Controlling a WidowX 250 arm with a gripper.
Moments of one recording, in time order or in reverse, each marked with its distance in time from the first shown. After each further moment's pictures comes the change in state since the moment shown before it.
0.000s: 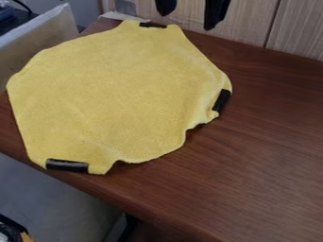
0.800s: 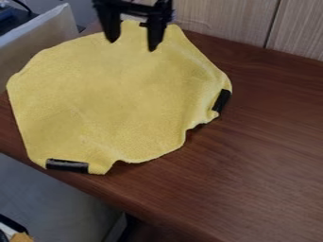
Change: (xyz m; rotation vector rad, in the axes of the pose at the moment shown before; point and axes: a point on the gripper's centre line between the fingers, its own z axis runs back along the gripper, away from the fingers) arm -0.017 0.090 -0.057 0.037 0.033 0.269
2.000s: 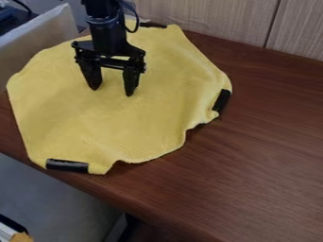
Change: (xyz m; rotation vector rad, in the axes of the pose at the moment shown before) arm -0.011 0.010 -0.069 -0.033 0.021 0.024
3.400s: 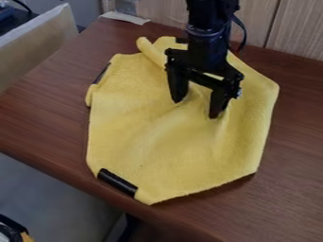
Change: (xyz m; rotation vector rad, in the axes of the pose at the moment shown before) arm -0.017 -0.125 0.015 -0.040 0.008 -0.354
